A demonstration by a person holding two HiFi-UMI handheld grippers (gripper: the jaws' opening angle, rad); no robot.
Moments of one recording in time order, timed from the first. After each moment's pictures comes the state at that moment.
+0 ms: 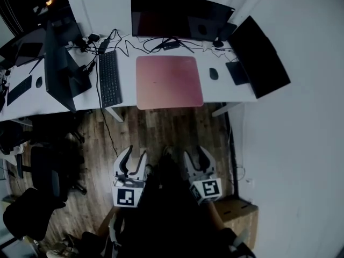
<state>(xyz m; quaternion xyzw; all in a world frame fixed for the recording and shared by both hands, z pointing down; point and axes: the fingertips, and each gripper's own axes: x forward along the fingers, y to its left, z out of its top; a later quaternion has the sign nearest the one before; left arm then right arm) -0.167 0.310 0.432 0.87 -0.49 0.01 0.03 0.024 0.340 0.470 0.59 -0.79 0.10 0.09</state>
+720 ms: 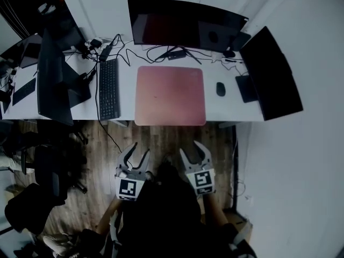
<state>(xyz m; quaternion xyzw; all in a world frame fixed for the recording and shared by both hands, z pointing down) -0.093 0.189 0.490 0.87 -0.47 0.14 0.05 0.067 0.193 0.517 0.49 -0.83 0.10 0.23</state>
